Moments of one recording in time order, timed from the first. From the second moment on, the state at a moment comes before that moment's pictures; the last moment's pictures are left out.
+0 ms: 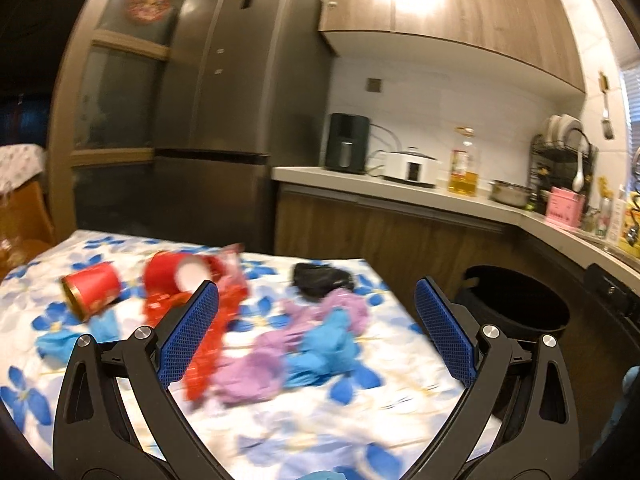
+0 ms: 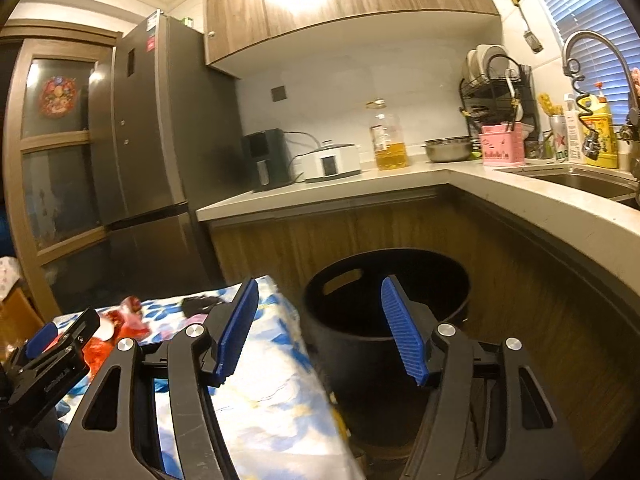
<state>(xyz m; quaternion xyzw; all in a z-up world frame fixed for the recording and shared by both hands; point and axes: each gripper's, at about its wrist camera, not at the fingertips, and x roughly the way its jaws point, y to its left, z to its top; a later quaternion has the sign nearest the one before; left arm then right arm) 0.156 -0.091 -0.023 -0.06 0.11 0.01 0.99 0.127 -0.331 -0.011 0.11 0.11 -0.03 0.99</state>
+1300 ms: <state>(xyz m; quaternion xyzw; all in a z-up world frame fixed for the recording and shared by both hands) 0.120 0.115 -0.049 -0.11 0.14 0.18 0.97 0.233 -0.059 -0.082 0.02 0.26 0.21 0.94</state>
